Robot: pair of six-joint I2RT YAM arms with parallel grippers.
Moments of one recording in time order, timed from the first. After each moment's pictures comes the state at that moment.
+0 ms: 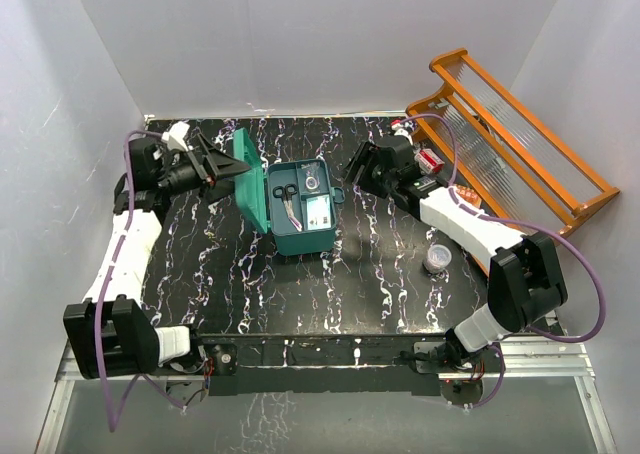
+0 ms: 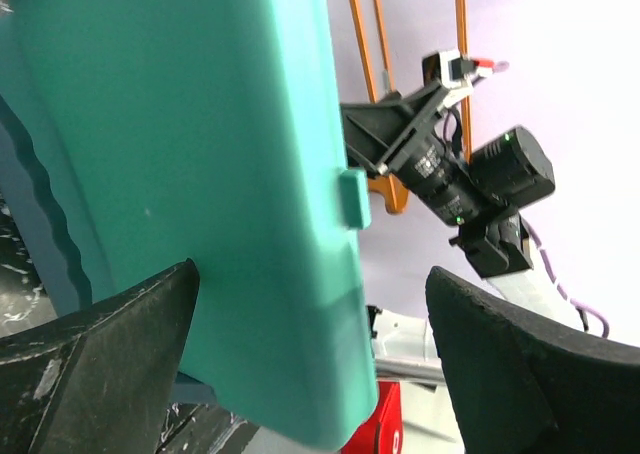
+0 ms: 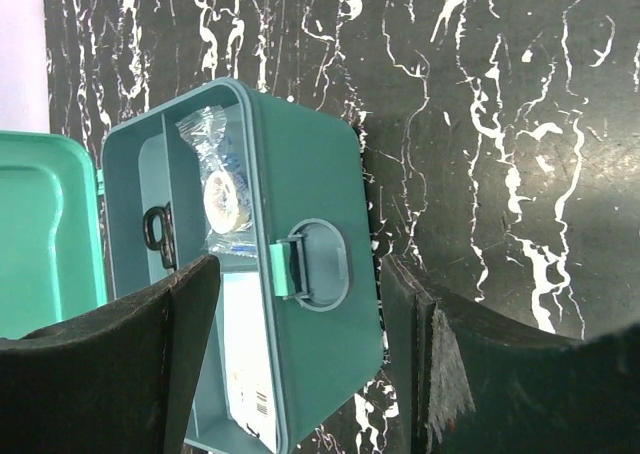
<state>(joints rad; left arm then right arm) 0.12 1.24 1.02 -0.26 0.97 -0.82 0.47 1.52 1.13 -0.17 0.01 0.76</state>
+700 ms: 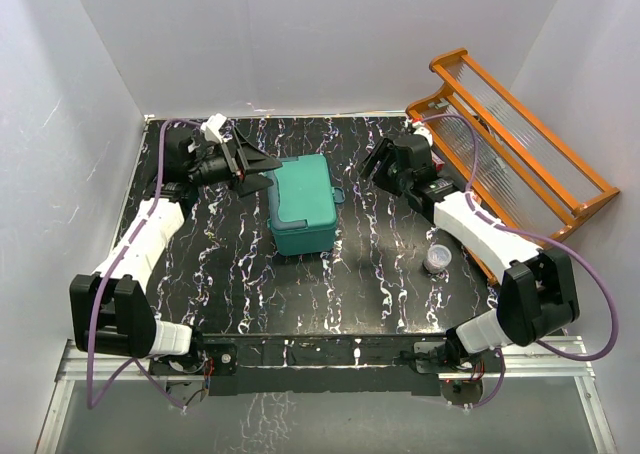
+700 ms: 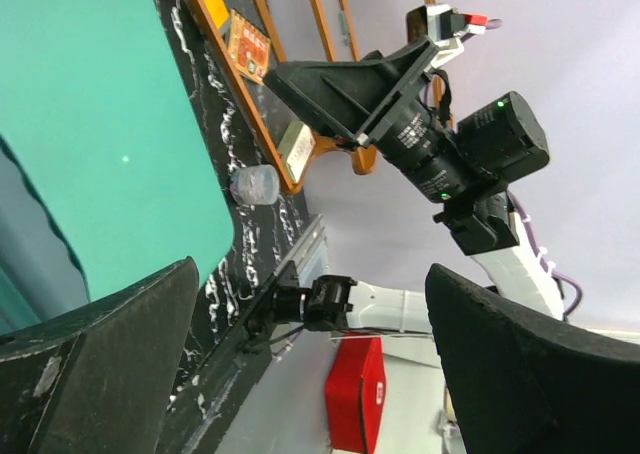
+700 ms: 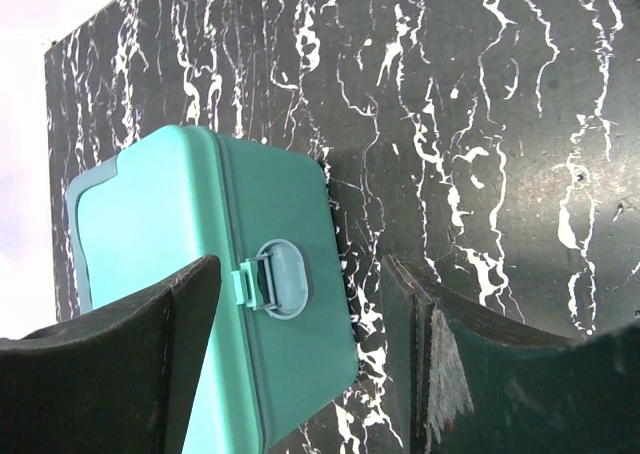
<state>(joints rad) -0.12 1.36 1.05 -0.04 0.97 -0.98 0.41 1.44 1.09 -0.18 0.07 0.77</state>
